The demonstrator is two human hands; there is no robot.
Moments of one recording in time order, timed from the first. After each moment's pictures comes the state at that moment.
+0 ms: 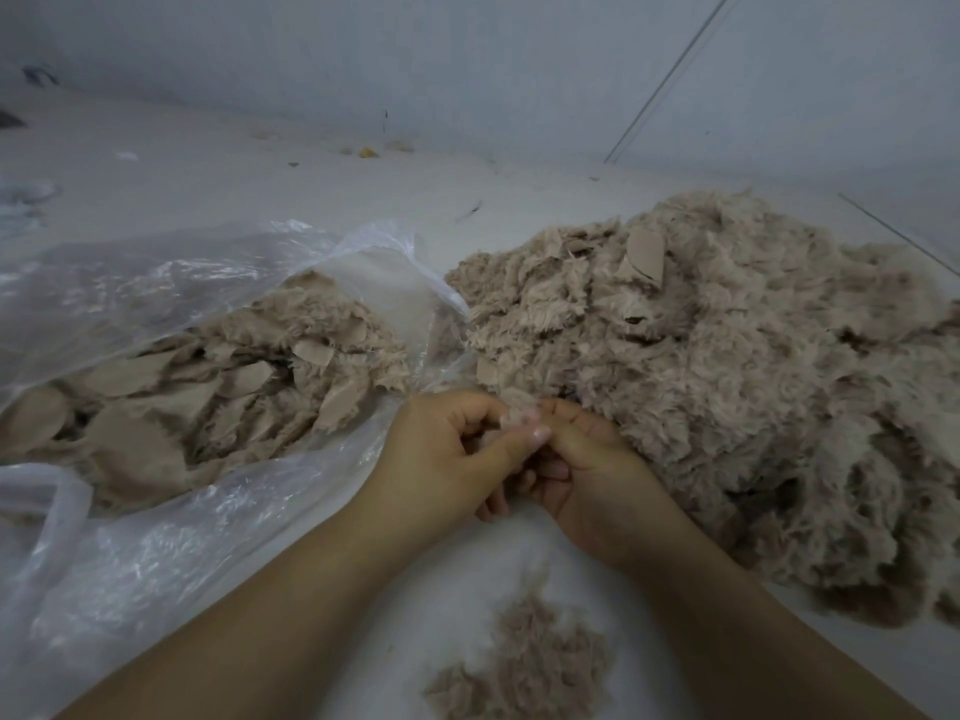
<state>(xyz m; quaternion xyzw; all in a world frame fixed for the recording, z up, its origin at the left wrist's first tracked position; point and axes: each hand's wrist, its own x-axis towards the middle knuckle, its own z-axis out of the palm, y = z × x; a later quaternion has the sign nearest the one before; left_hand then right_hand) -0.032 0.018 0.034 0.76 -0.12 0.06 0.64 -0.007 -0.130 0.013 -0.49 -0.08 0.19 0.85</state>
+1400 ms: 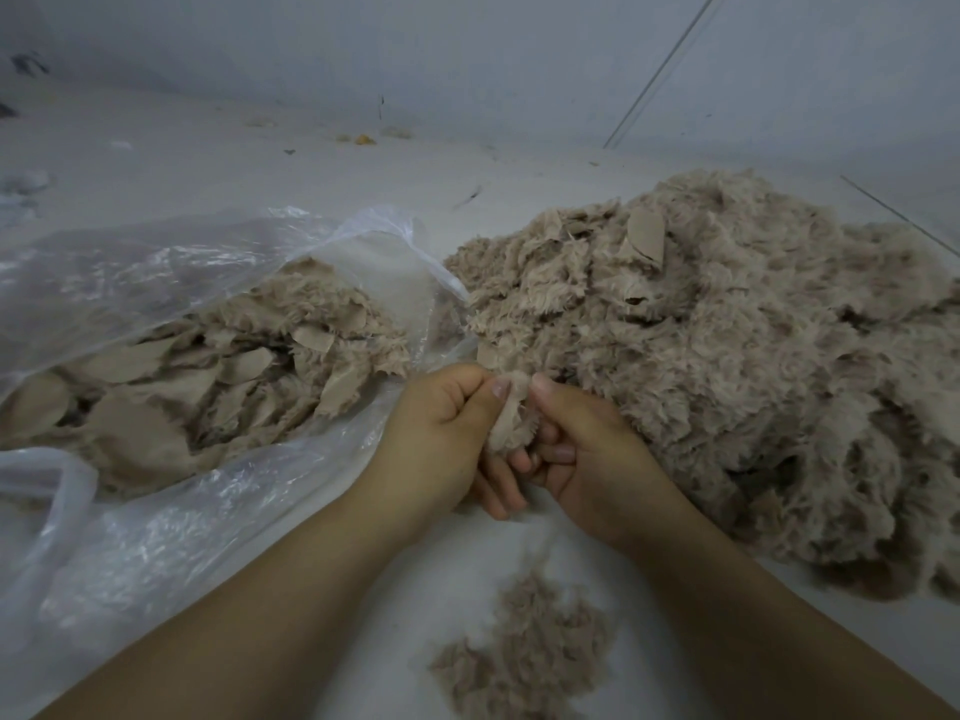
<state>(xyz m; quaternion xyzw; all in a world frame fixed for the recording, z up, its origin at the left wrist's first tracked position) -0.032 0.015 0.034 0.68 -0.08 -0.04 0.73 -0.011 -0.132 0.014 -0.53 -0.10 0.17 0.83</state>
